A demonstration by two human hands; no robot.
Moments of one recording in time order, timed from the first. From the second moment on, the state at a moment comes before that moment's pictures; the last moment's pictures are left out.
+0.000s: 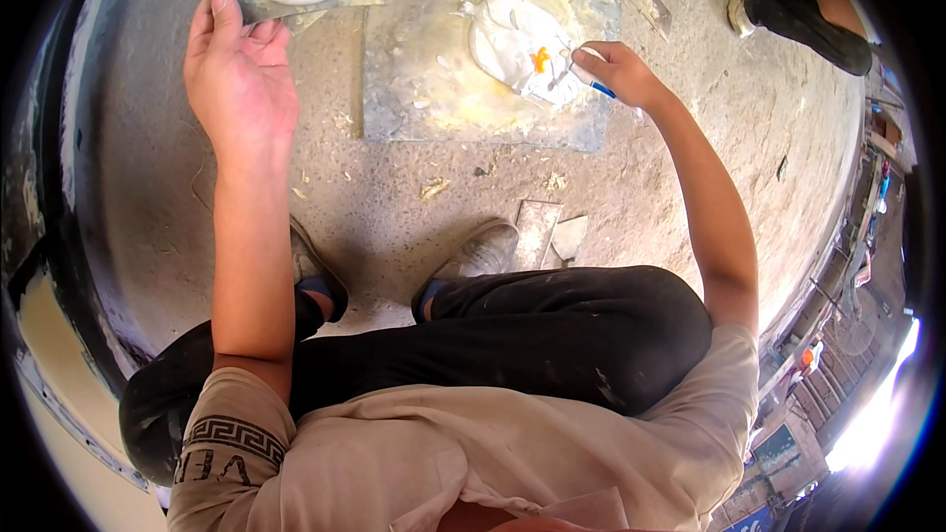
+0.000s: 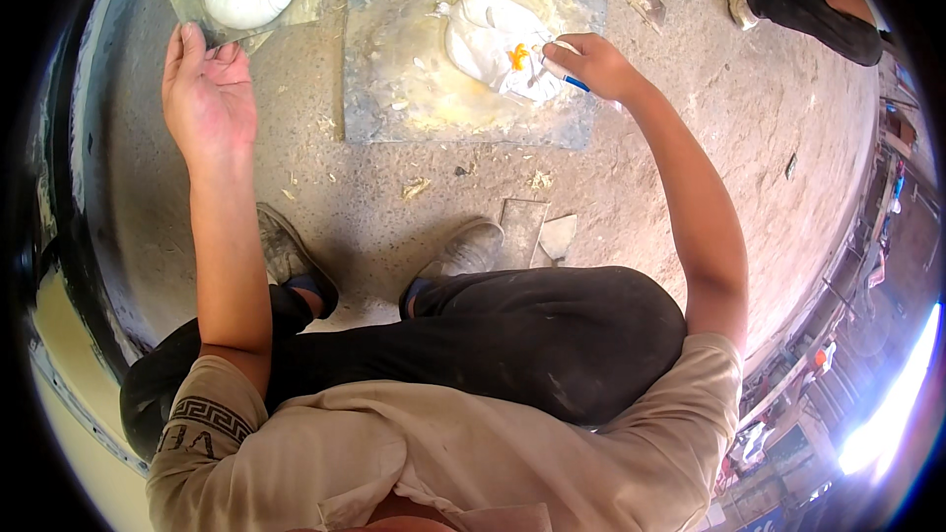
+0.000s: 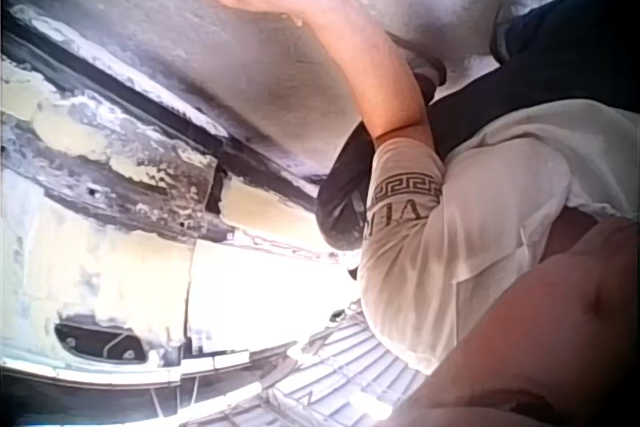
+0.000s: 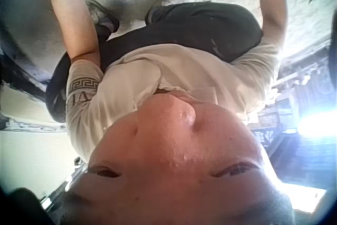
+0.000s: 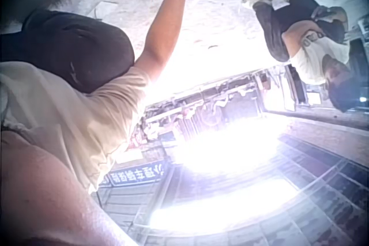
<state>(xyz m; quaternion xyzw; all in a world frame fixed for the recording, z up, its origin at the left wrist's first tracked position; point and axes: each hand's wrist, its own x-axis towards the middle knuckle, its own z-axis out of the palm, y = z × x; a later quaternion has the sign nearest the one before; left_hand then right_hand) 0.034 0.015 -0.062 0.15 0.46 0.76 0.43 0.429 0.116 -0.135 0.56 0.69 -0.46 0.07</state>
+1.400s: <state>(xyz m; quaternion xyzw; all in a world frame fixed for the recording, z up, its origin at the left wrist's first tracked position) 0.036 0.015 -0.071 0.12 0.48 0.74 0.46 0.445 0.148 -0.093 0.62 0.60 -0.51 -0.03</state>
